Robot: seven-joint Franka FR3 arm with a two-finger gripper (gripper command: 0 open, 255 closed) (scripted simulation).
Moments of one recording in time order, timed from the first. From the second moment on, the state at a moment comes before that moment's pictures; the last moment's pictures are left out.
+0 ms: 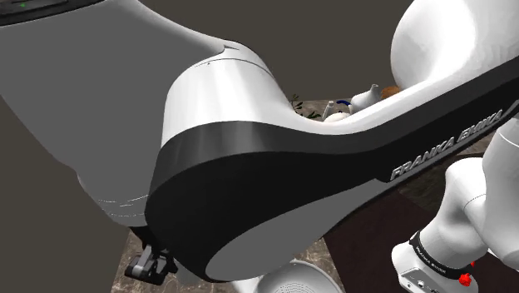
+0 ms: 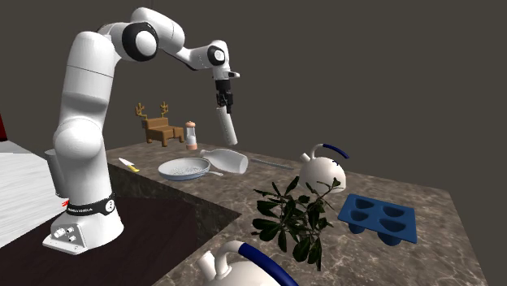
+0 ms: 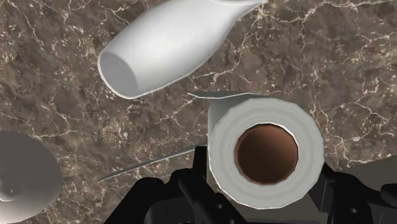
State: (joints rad) arm 0.74 0.29 0.43 -1.52 -0.20 1.81 0.50
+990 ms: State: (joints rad) arm 0.74 0.32 0.42 -1.68 -0.22 1.99 0.52
